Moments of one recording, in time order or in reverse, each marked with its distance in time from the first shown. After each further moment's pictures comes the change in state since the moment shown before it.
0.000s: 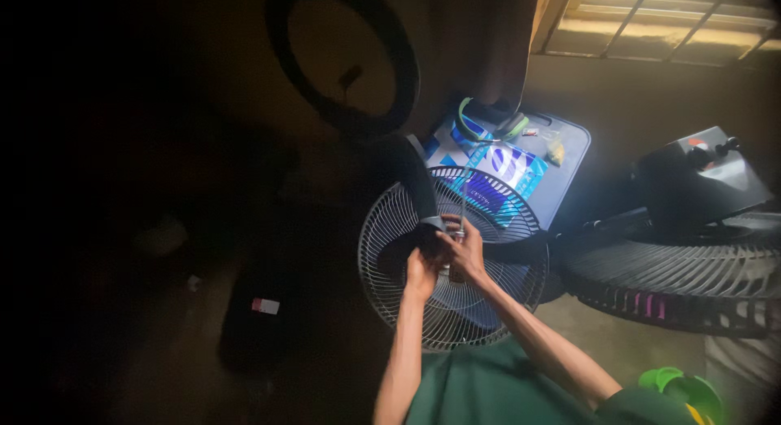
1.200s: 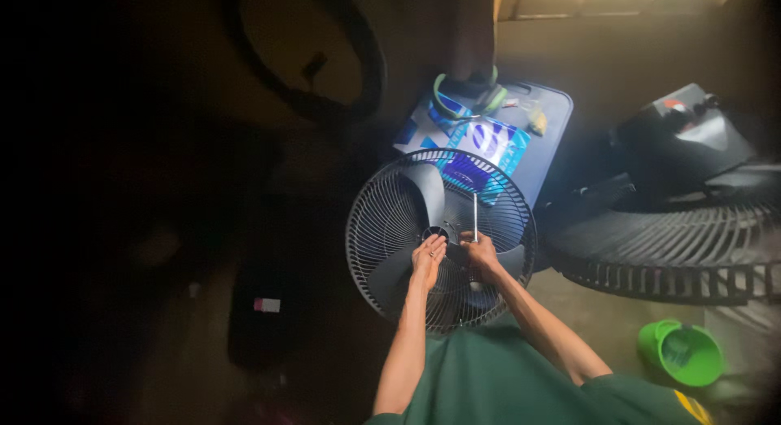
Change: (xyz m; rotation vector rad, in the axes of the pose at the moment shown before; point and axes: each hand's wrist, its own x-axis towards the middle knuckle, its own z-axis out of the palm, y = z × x) left_hand 0.008 -0.035 0.005 0.277 0.239 -0.072; right_hand -0.012 0.111 -0.072 -0.188 0.097 0.591
